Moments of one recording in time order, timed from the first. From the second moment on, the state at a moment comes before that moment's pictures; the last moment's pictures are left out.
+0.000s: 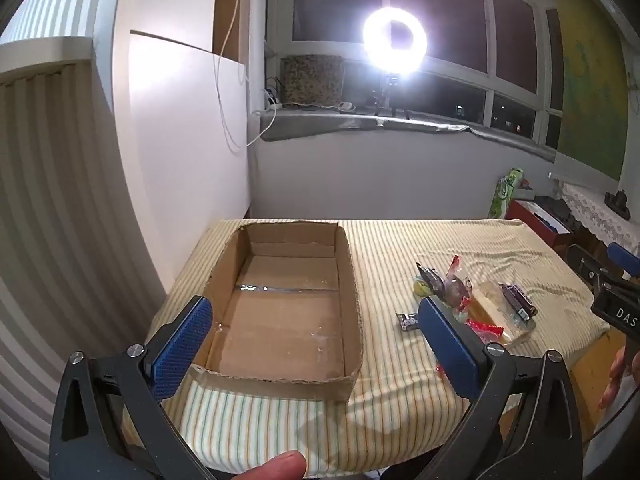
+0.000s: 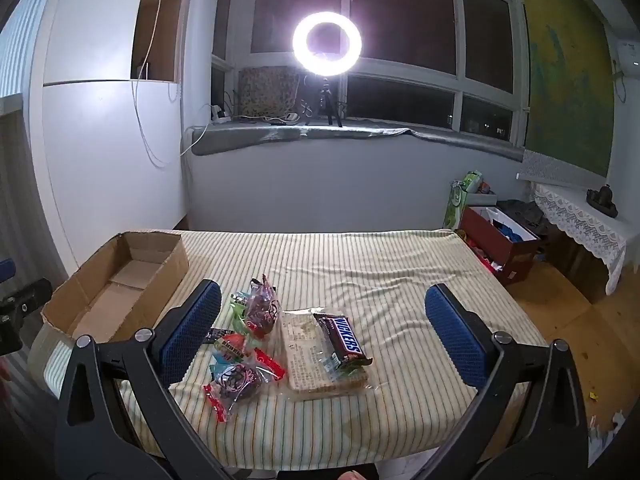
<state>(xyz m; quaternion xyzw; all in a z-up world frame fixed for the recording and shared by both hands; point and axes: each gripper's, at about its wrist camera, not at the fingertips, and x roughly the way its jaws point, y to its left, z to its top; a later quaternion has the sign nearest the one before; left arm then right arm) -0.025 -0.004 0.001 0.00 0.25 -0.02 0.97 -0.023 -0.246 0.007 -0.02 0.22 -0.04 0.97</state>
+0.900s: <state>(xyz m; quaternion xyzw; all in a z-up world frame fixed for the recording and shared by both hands) -0.027 -0.002 0.007 0.00 0.25 -0.03 0.97 -0.029 -0.249 0.010 -0.02 0.22 -0.05 0.97</state>
